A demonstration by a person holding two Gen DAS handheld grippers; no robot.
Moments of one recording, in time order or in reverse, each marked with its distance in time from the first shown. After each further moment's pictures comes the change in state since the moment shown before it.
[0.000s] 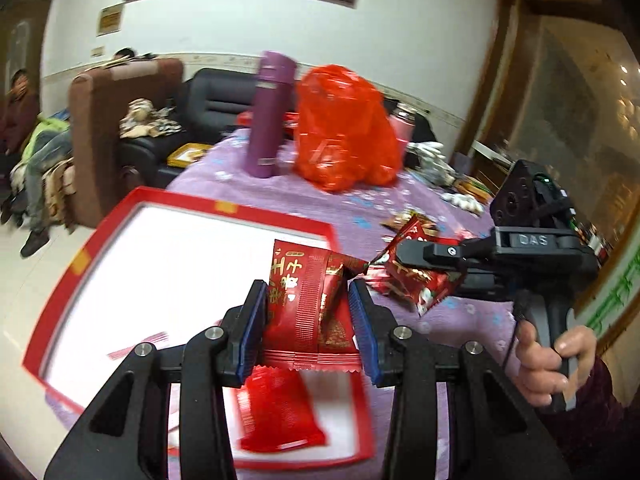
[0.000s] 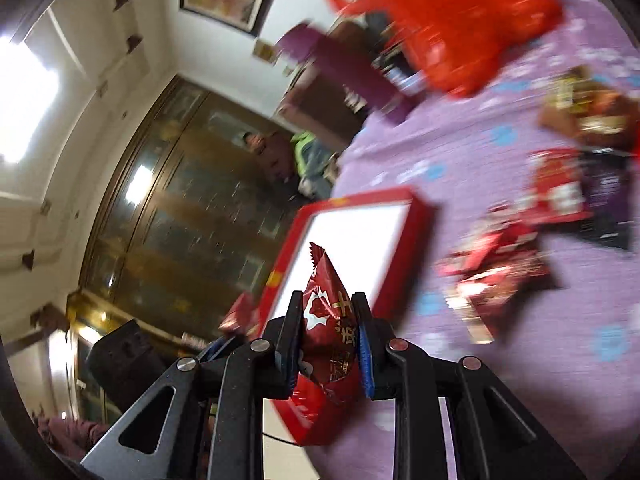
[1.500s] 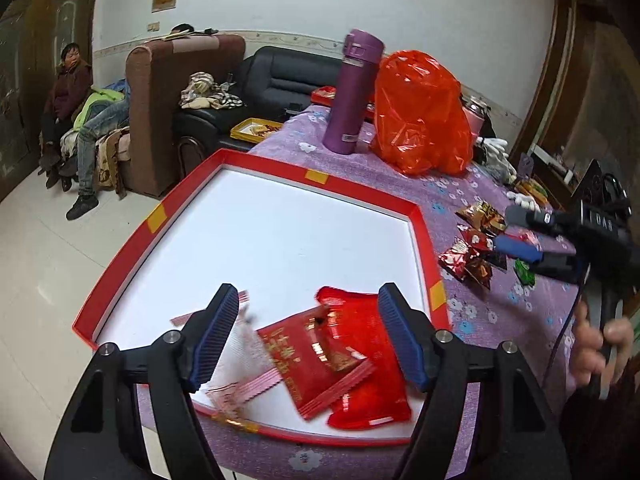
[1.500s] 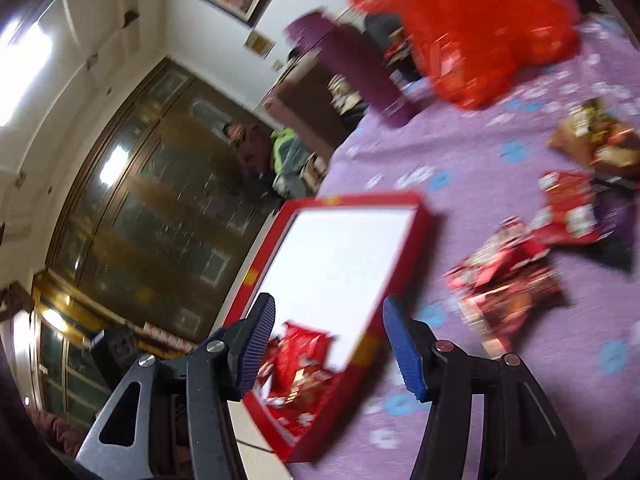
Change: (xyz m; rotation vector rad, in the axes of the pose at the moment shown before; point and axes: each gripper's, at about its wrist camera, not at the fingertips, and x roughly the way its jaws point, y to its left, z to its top) left arm 0.003 0.039 -0.009 -0.075 0.070 0.180; right arm -0.021 0.000 0.008 -0.043 -0.088 -0.170
